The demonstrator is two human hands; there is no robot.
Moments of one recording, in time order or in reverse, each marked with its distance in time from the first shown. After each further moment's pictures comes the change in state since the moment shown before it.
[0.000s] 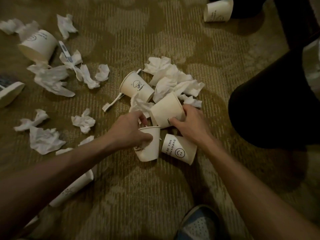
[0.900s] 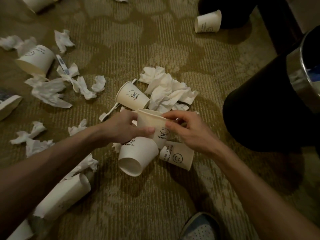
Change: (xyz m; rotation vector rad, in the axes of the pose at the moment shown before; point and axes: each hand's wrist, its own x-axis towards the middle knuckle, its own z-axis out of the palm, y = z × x) left_hand 0.009 0.009 -0.033 -0.367 -0.252 0.119; right_hand -0.021 -0.014 -0.037 0.363 -0.232 -0.304
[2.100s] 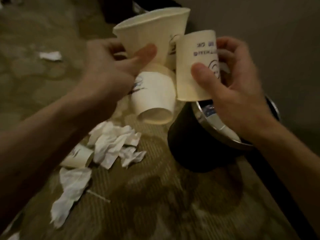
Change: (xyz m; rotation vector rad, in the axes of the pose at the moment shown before) left_hand 0.016 0.242 0.012 -0.551 0.394 0.614; right_hand -0.068 -0.117 -0.174 0.002 0.723 -0.292
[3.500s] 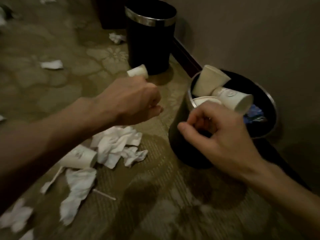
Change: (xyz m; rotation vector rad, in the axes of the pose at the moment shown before) left_hand 0.009 -0.020 0.009 1.428 -0.622 0.776; right_hand -0.060 0.025 -0.002 -0.407 -0.104 -0.156
